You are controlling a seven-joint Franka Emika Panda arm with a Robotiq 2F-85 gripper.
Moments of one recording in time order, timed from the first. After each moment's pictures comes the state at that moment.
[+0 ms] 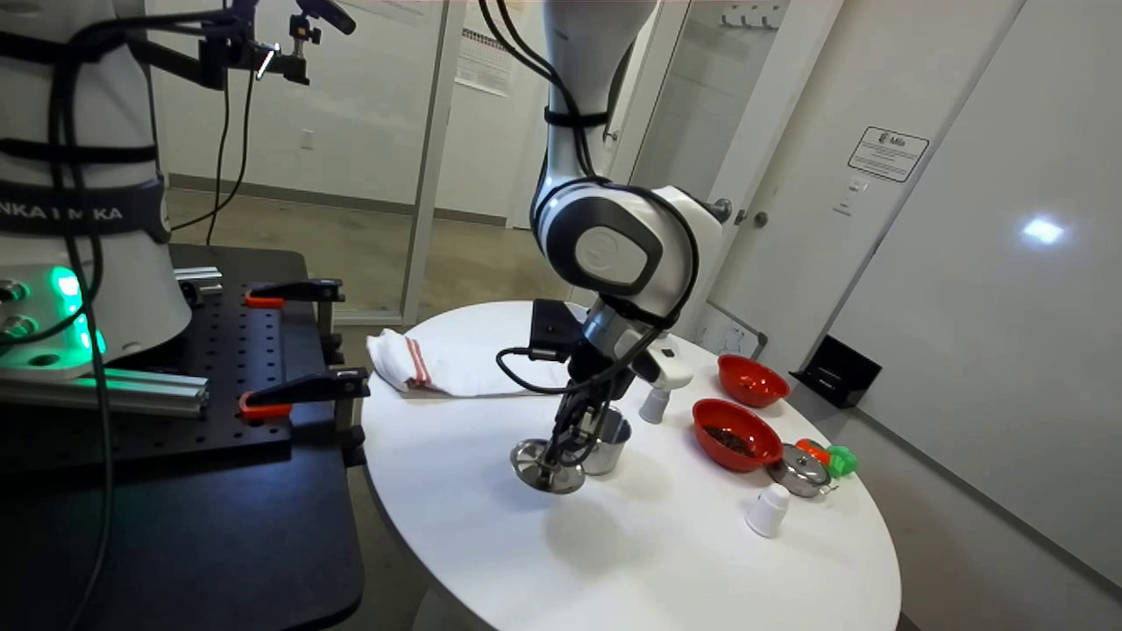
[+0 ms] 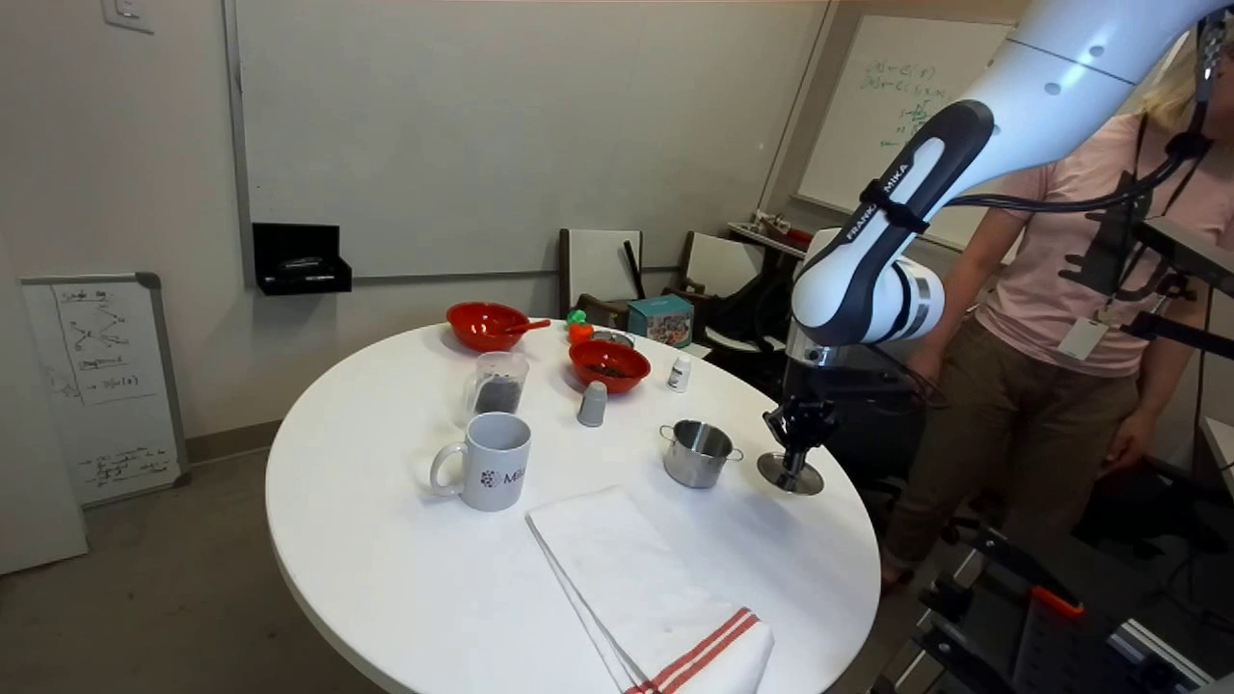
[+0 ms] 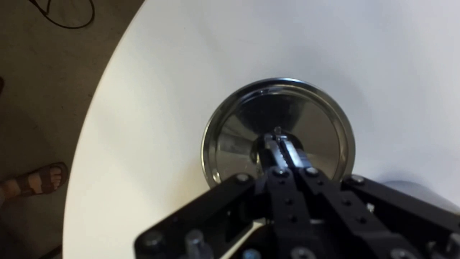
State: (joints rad) arm -0.21 0.66 -0.15 -2.23 0.04 2.71 0.15
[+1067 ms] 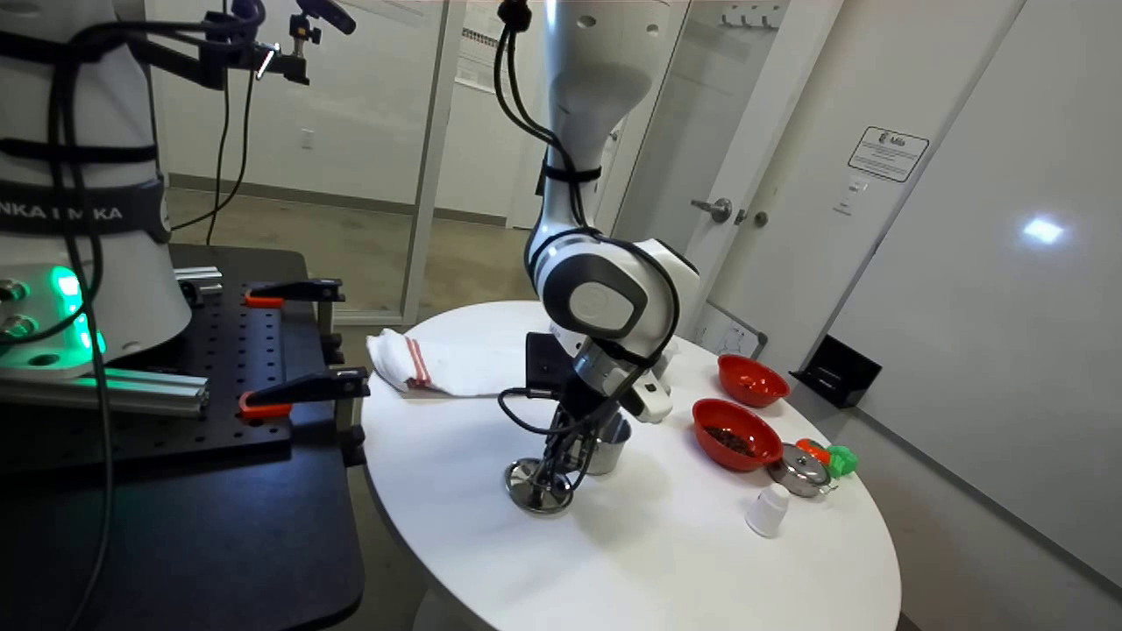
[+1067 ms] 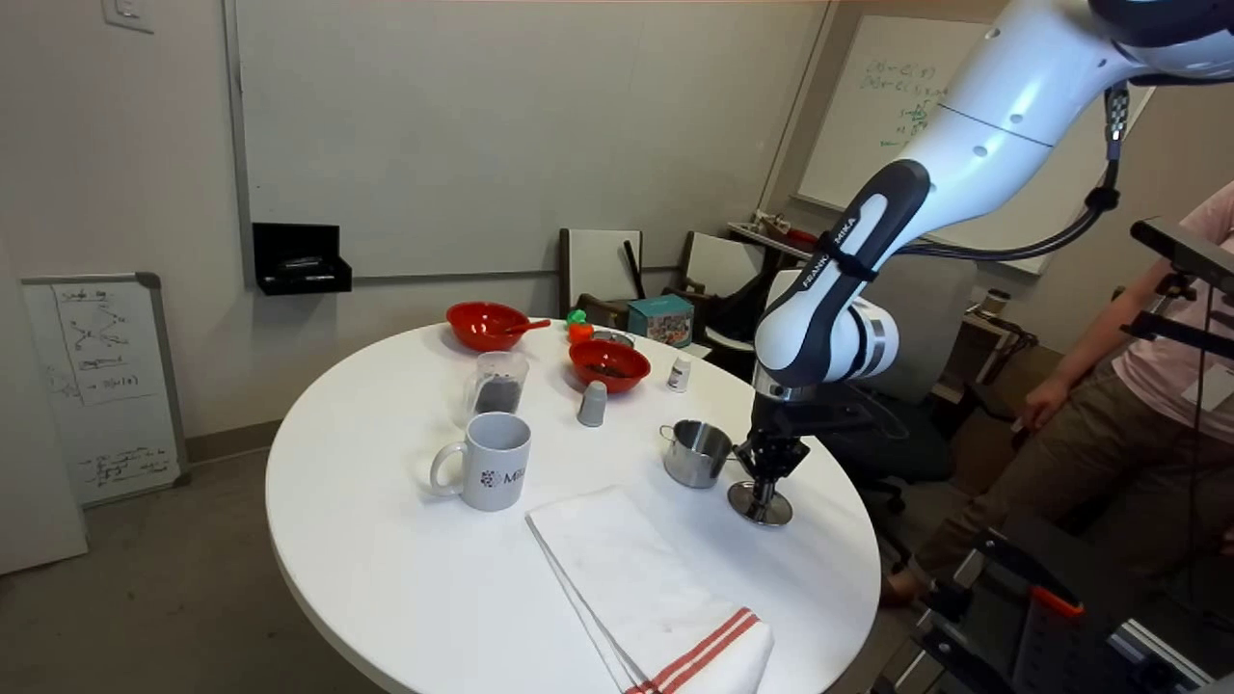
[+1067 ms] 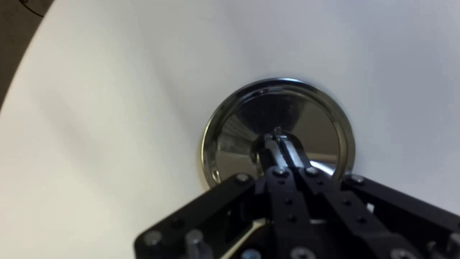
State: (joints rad) arm -0.21 0.84 -0.10 -2.09 0.04 2.73 0.15
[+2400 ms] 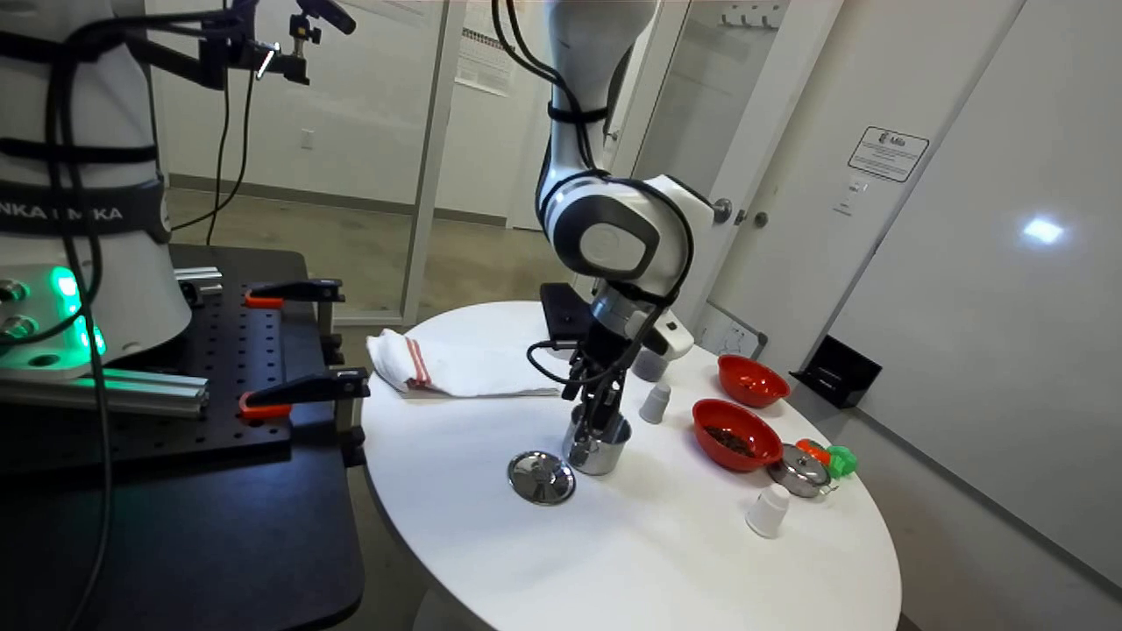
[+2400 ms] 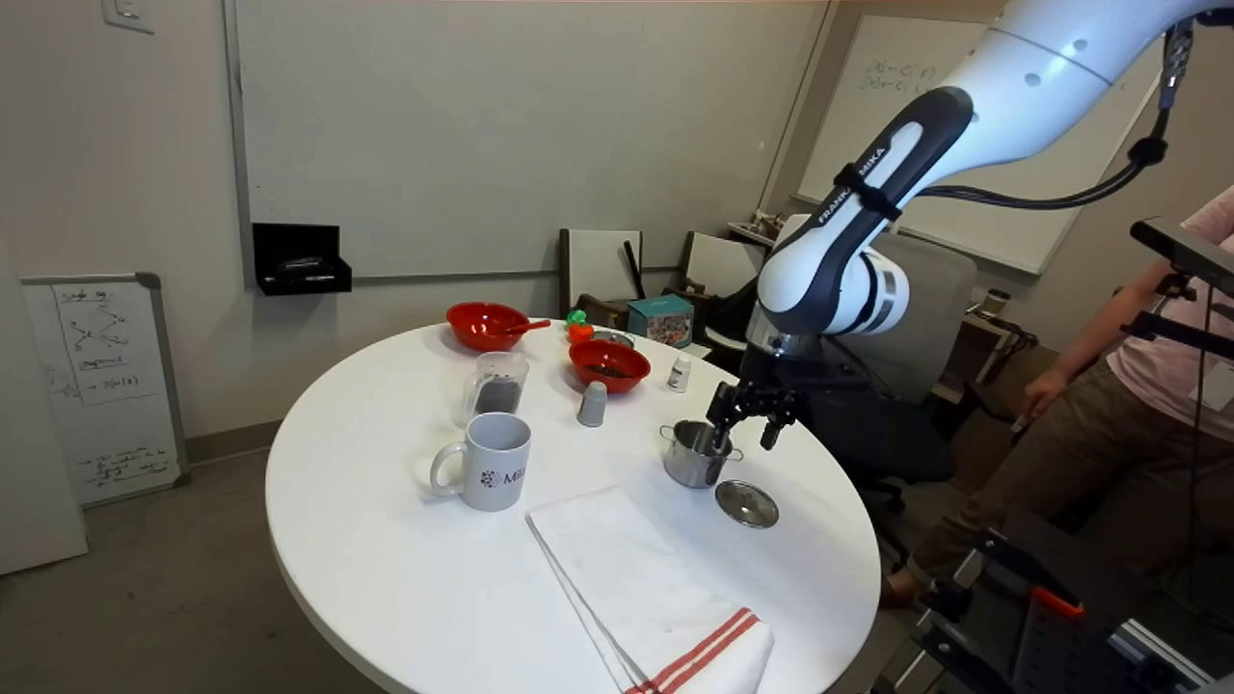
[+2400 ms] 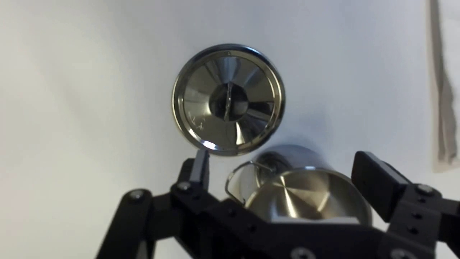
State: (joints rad) arm -0.23 0.67 -0.02 -2.18 0.08 2.76 0.04
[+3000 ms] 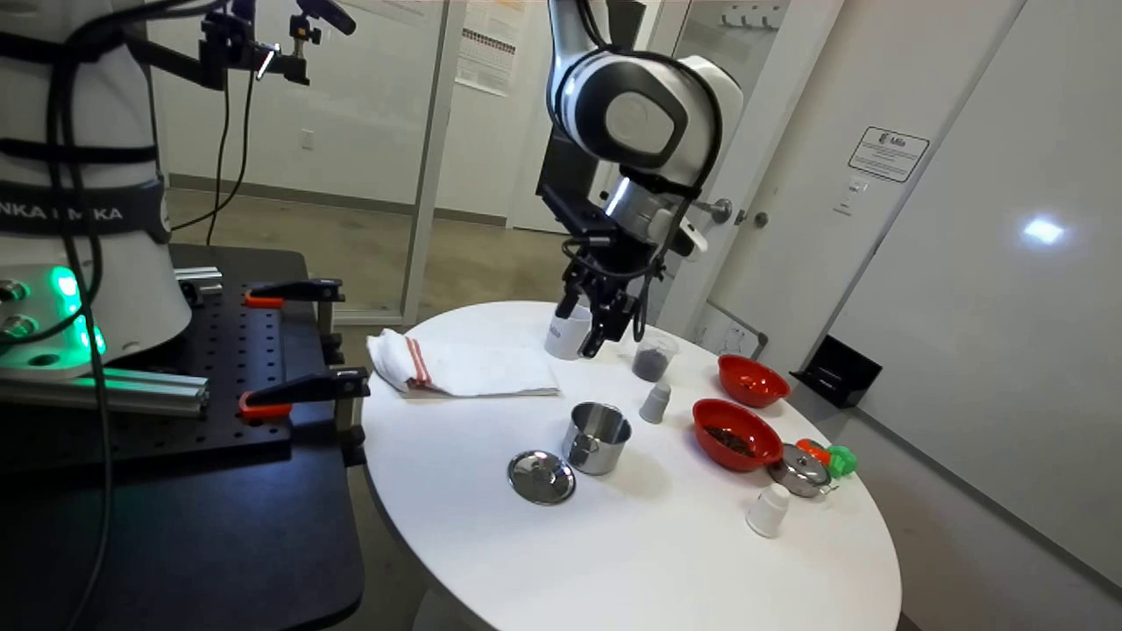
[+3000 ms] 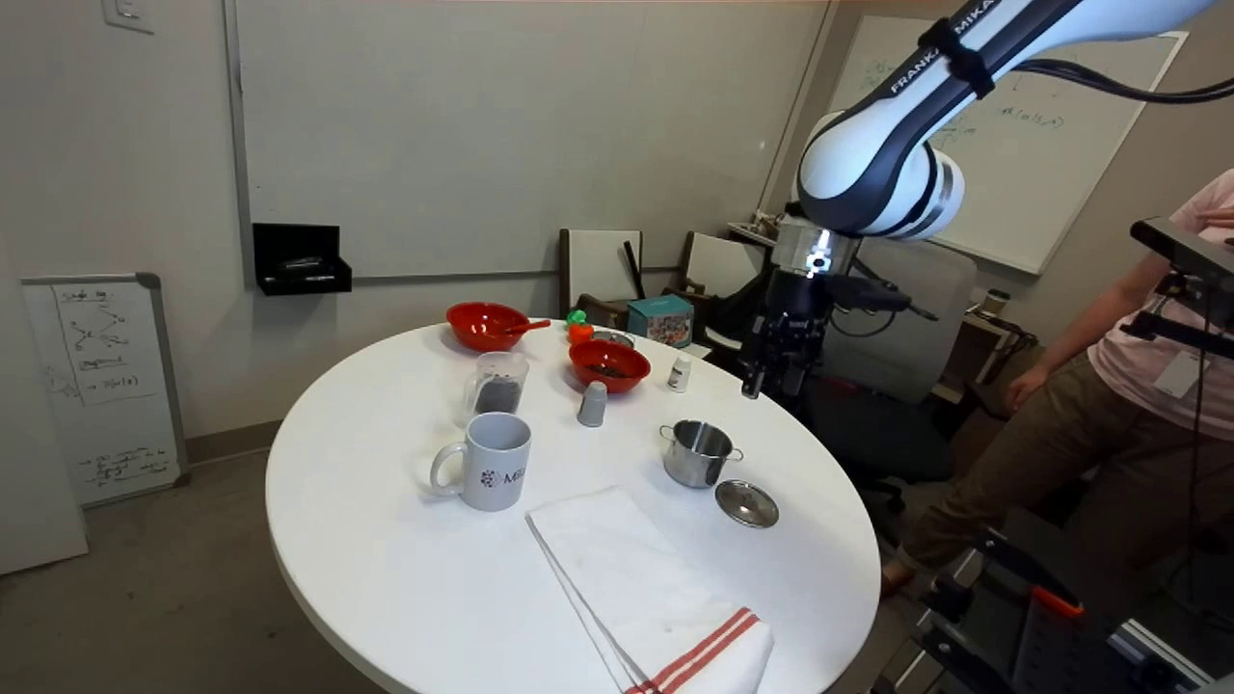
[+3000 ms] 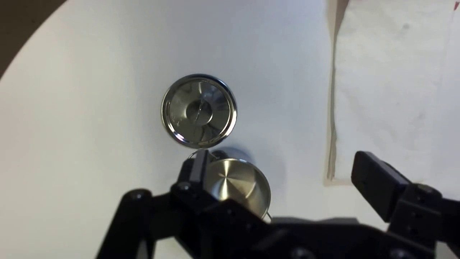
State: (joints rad) arm -0.22 0.35 0.01 -2.29 0.07 2.49 -0.13
